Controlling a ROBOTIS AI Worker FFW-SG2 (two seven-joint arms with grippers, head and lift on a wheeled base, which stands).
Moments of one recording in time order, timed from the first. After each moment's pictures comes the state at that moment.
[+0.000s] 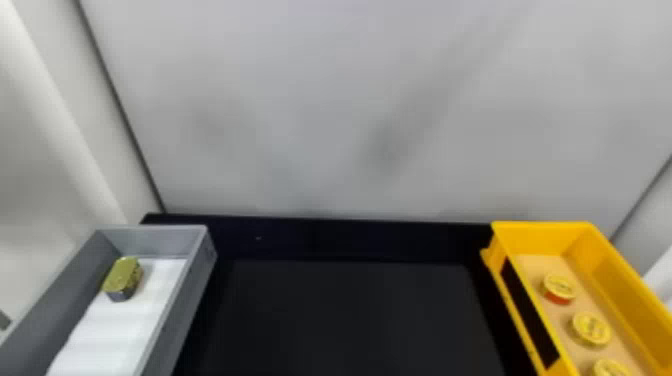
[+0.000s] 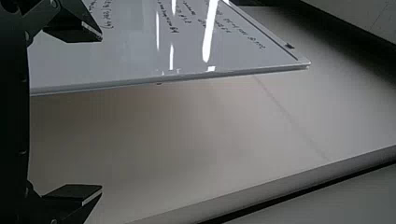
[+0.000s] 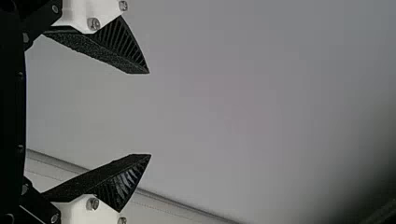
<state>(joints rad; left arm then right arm) -0.13 0.00 0.71 -2.17 -0.24 0.30 -0.07 -0.20 -0.35 -0.25 -2.30 0.29 0.56 0.04</state>
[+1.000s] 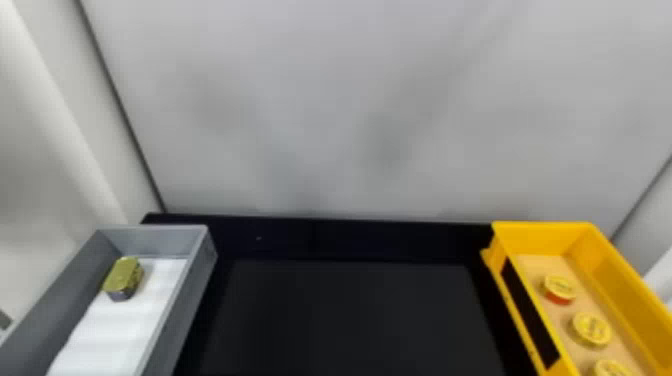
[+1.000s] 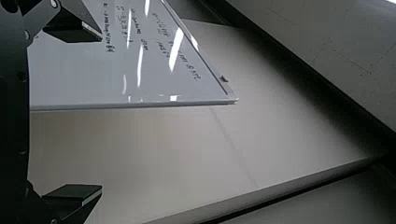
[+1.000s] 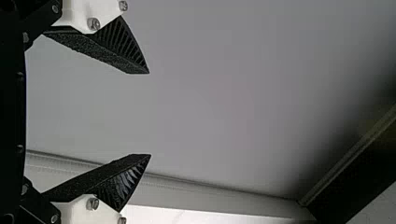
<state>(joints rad) -0.28 0.07 0.78 -2.35 -0.17 0.46 -0.17 -0.24 -0.37 -0.31 -2.35 0.15 0.55 -0.05</state>
